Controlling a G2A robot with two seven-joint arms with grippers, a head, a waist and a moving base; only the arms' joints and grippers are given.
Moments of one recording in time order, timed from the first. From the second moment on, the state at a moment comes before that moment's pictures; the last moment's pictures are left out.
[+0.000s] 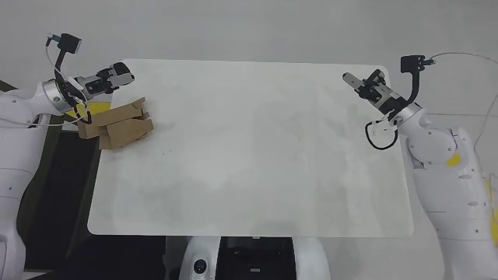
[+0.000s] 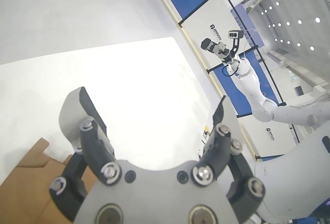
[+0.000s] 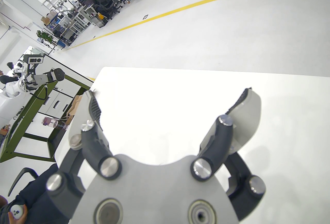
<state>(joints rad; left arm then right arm) 0.94 -0.68 -1.37 -1.12 -0.35 -0.77 -1.05 -1.13 -1.07 1.43 -1.49 -0.40 -0.39 0.46</state>
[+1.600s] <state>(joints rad) 0.89 -0.61 -1.42 -0.63 0.01 -0.73 -1.07 -1.13 -1.07 1.43 -1.49 -0.40 -0.39 0.46</state>
